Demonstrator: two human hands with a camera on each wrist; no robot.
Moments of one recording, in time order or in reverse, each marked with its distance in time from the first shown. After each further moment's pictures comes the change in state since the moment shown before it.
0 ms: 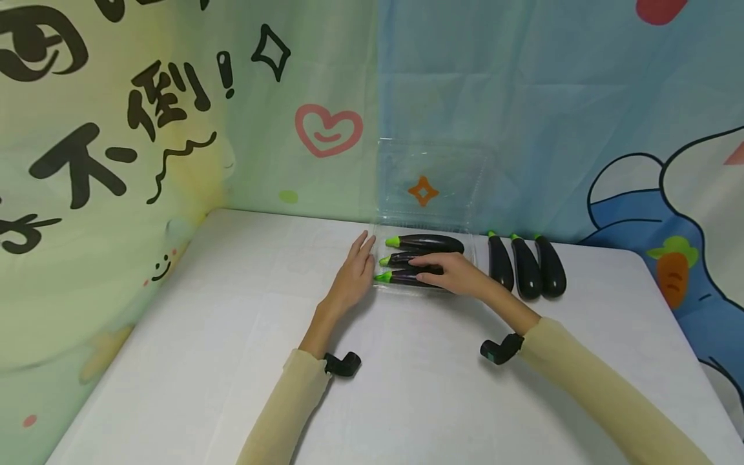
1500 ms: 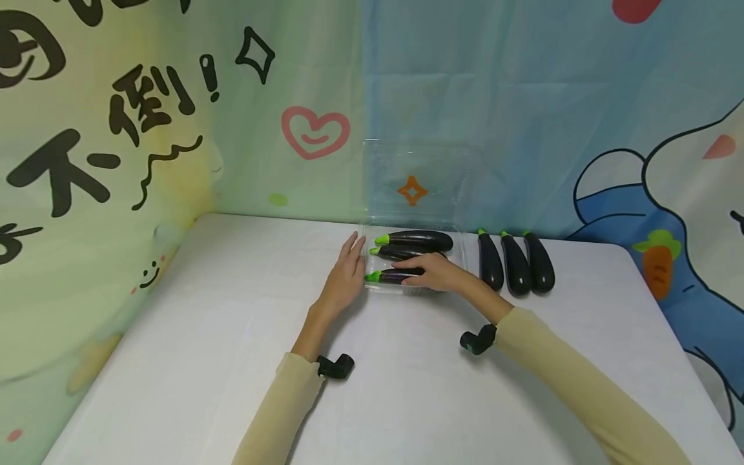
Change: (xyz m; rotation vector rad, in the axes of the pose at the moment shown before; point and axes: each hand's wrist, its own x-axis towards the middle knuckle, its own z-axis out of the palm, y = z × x) left_hand 0.001 0.000 0.004 0.013 0.010 0.000; right_hand 0.017 0.000 0.006 -0.063 -0.130 0.045
